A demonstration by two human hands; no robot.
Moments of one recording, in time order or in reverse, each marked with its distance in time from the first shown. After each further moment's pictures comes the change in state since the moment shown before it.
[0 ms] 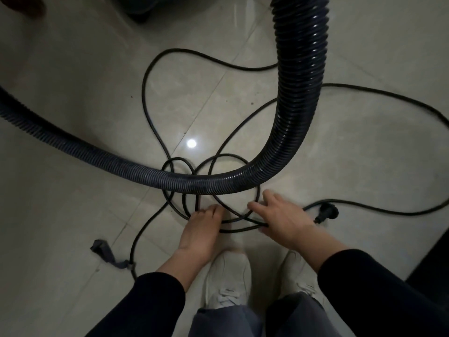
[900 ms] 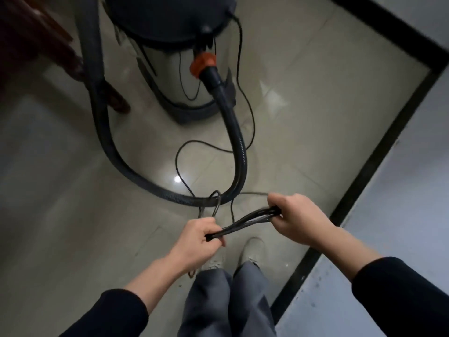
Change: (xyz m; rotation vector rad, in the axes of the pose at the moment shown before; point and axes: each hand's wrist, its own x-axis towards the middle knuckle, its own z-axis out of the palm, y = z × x) left_hand -0.280 0.077 -0.328 -0.901 0.235 0.178; right_hand -0.301 -0.121 -0.333 0.087 0.327 0.040
